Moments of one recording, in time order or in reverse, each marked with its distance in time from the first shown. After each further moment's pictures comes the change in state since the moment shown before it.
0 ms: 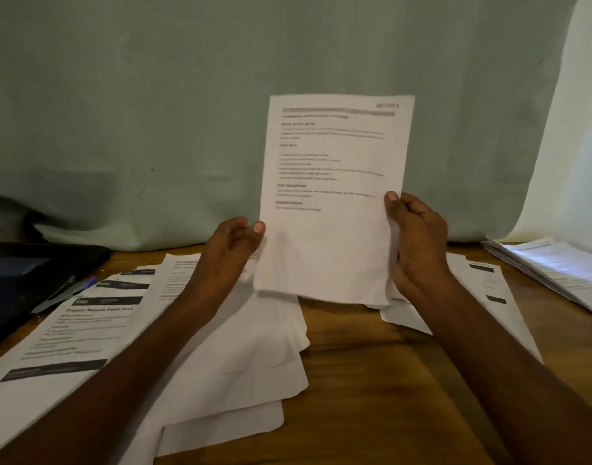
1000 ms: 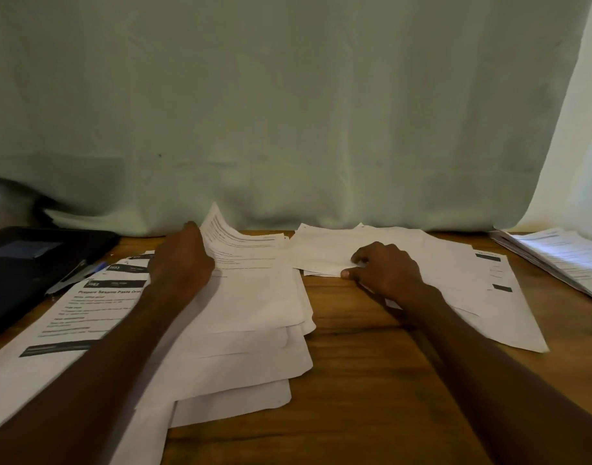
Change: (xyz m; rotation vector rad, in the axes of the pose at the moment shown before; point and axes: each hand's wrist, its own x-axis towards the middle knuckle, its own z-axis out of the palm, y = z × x) left_hand 0.015 -0.027 -0.056 1.026 0.185 -0.086; right_hand 0.010 0.073 -0.027 -1.537 -0.525 -0.007
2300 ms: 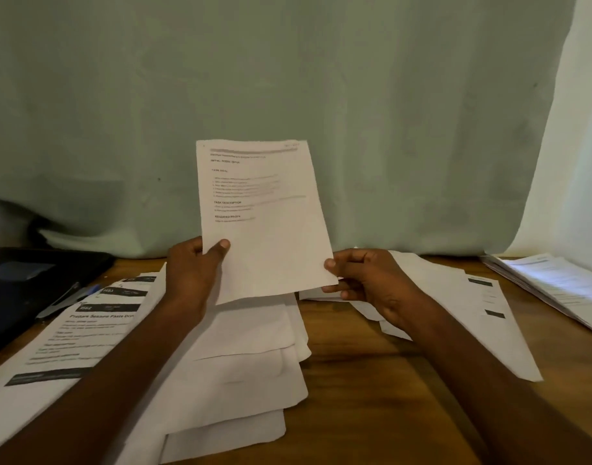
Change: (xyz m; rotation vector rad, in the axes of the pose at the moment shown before) left_hand -0.007 0.033 0.001 -1.194 0.066 -0.111; right_hand -0.031 -0.035 -0.040 1.209 -0.201 -0.038
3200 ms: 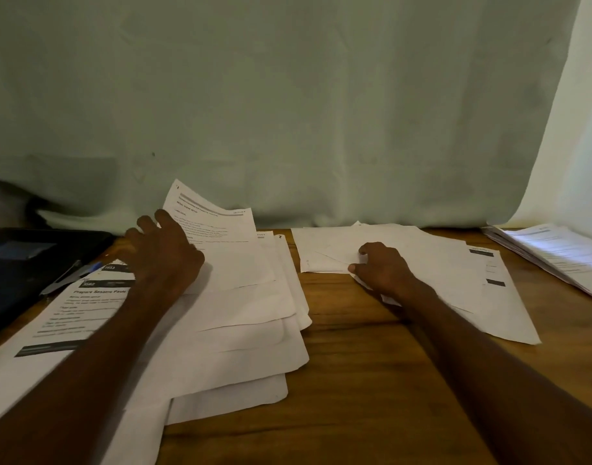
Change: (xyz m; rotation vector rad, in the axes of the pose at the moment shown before) left_hand 0.013 -0.005 -0.034 1.353 0.106 0.064; right_hand 0.036 0.056 -0.028 -1.098 0.225 0.098
